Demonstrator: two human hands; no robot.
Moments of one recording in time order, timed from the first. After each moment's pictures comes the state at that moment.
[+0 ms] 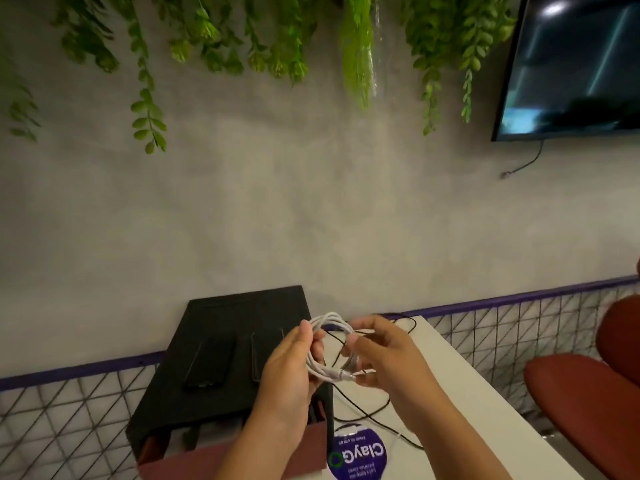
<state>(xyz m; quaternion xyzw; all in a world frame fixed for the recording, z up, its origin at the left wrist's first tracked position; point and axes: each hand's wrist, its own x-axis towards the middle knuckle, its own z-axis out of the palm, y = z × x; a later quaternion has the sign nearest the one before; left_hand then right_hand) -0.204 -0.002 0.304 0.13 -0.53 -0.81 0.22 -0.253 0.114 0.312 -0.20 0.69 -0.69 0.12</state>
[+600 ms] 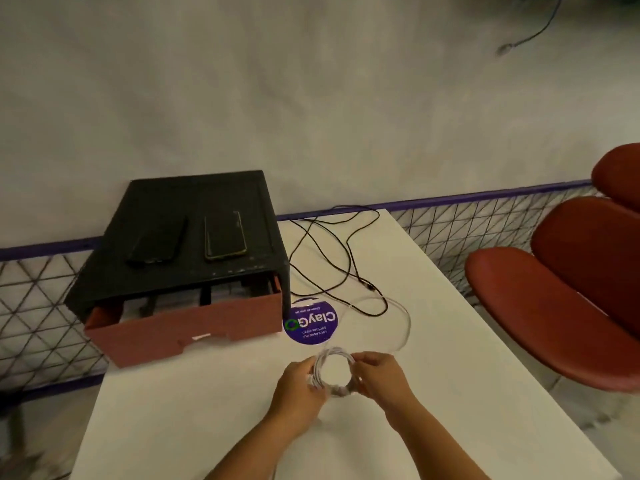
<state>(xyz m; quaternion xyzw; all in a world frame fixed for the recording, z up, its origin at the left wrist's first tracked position) -0.194 0.053 0.072 0.21 -0.85 -0.48 -0.04 -0.245 0.183 0.094 0.06 0.79 -0.55 0.24</state>
